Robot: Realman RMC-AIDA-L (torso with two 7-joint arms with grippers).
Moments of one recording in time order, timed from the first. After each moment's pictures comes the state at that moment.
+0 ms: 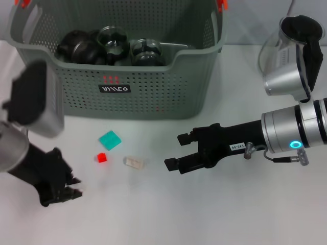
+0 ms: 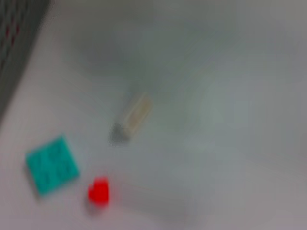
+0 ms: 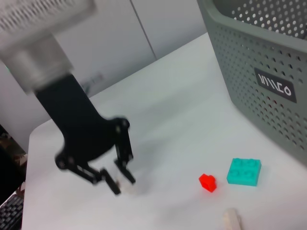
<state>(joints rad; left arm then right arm) -0.43 -2.17 1.12 1.46 2.68 1.81 -1.75 0.67 2.10 -1.26 -0.68 -1.88 -1.33 1.78</state>
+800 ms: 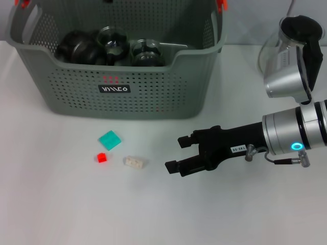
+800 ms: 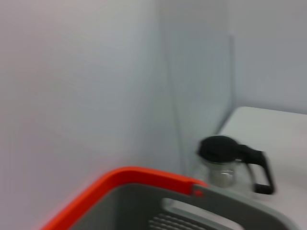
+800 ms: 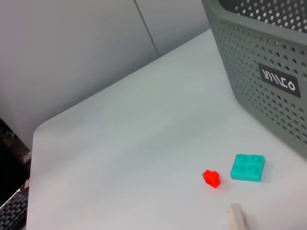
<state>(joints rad) -0.85 -2.07 0.75 1.36 2.36 1.53 -2.01 0.67 2.10 -1.26 -0.68 -1.89 -1.34 1.78</state>
